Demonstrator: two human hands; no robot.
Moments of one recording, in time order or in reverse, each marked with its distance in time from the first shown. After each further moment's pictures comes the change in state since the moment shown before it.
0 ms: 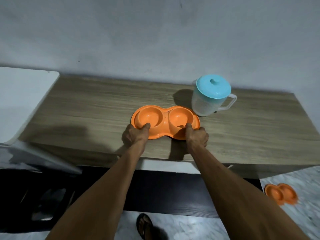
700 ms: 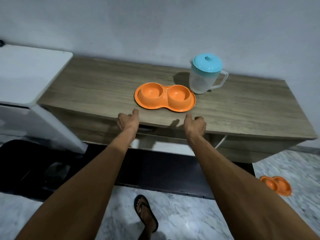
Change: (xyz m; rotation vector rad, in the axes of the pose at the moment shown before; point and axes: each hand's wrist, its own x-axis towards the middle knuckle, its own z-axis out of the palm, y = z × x) left_hand -0.099 -0.036 -0.082 -0.161 0.002 -0.007; right_hand -0.071 0.067 -0.058 0.001 -0.061 -0.159
